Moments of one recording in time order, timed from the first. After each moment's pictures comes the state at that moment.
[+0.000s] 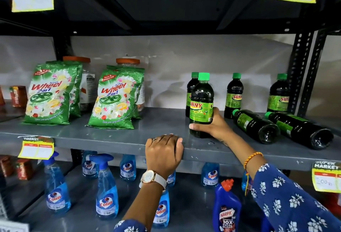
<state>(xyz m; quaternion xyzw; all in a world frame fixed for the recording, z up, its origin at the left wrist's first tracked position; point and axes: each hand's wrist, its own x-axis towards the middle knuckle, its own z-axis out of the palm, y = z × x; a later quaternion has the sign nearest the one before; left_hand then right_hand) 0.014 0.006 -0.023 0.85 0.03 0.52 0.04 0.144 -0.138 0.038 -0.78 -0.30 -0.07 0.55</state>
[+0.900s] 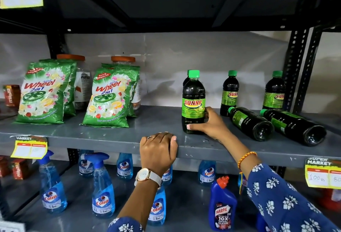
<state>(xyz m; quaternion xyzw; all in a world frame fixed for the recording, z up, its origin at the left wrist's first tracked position) 0.018 0.005 -0.024 0.85 0.04 0.53 0.03 0.138 -0.141 0.039 -0.80 -0.29 -0.09 0.52</state>
